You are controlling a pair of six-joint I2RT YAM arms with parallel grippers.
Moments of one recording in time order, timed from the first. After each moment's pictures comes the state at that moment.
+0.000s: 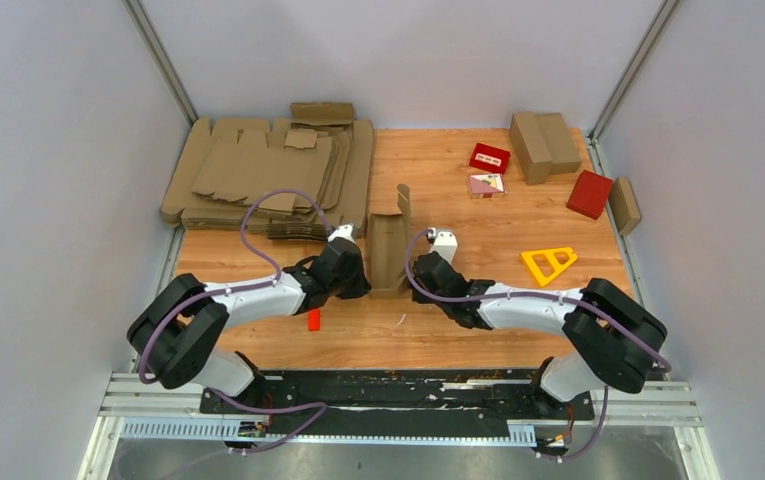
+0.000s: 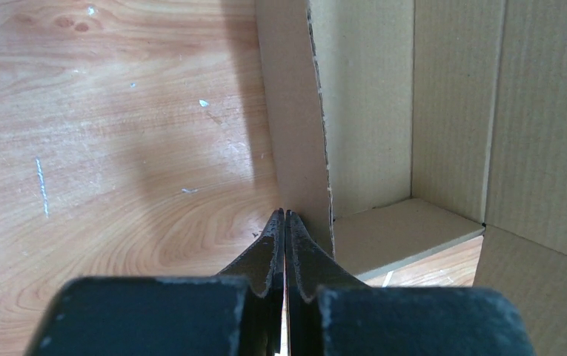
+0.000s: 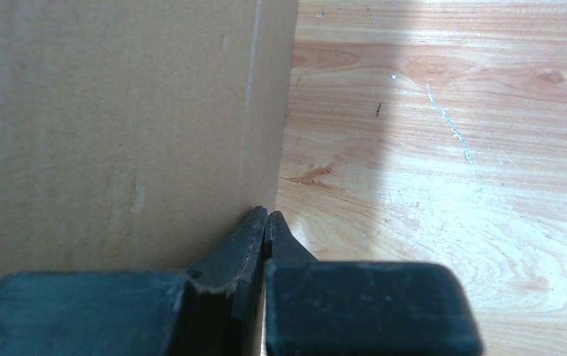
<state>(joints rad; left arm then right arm) -0.76 1.45 0.63 0.01 -0.09 -0.76 0.91 1.47 0.63 0.11 0.35 0.74</state>
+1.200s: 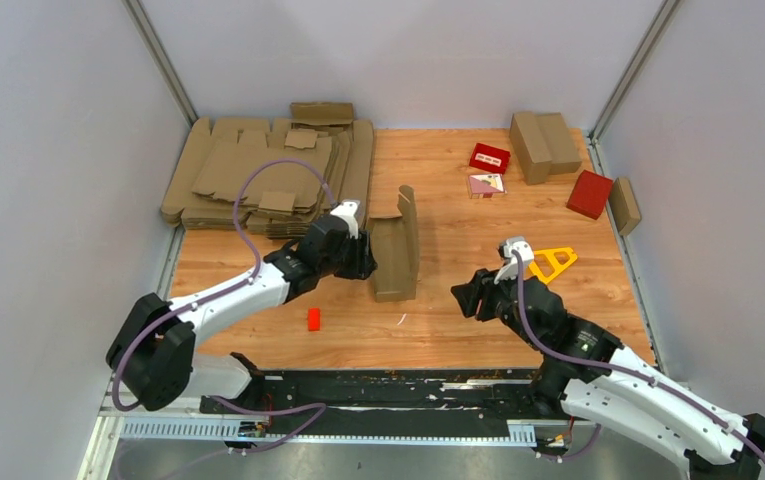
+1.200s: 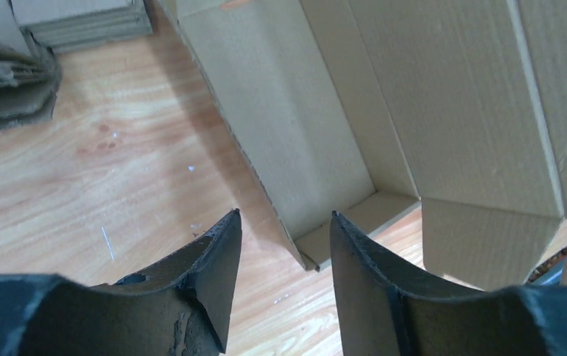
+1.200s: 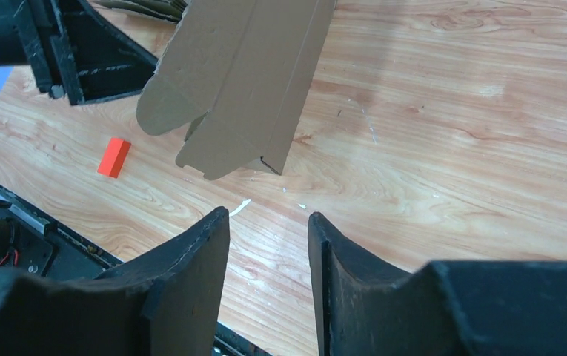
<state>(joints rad) -0.71 1.29 0.75 -0.13 -0.01 -0.49 0.93 0.54 0.51 -0.36 0.33 0.52</state>
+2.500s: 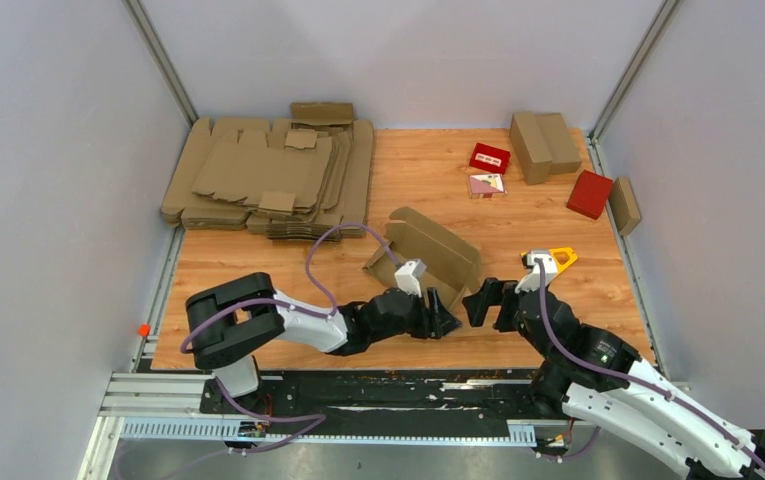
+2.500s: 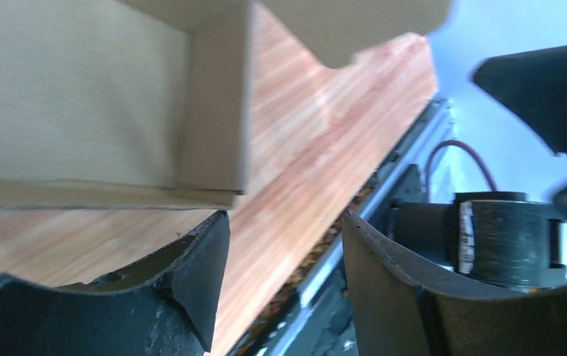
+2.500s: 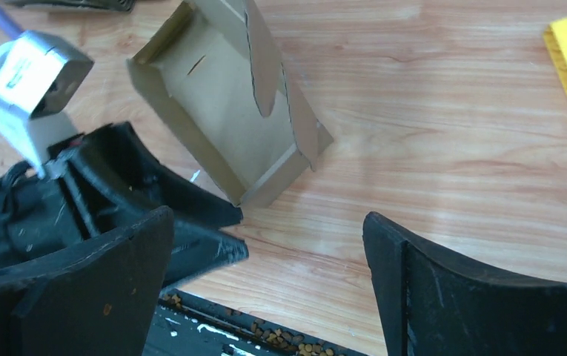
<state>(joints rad) -1.18 1.67 0.62 0.64 -0.11 -1.01 0.93 0.40 0.53 -0.66 0.43 0.65</state>
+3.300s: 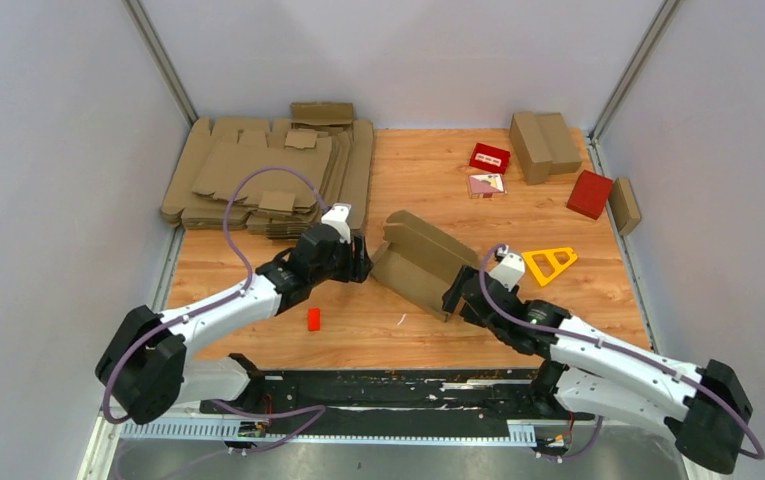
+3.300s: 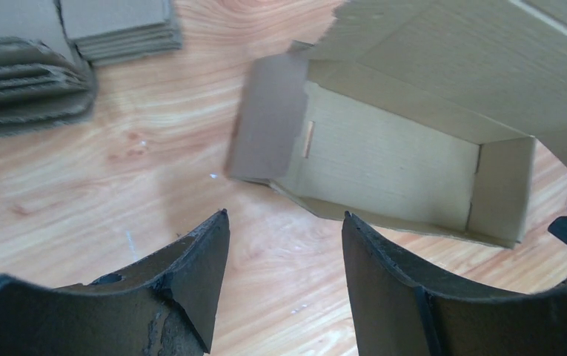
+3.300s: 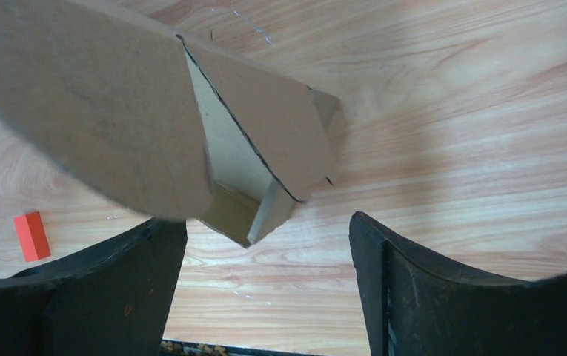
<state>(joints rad) -0.72 1.22 0.66 -0.02 -0.09 -0.49 0.93 0.84 0.52 -0.54 0.49 1.07</state>
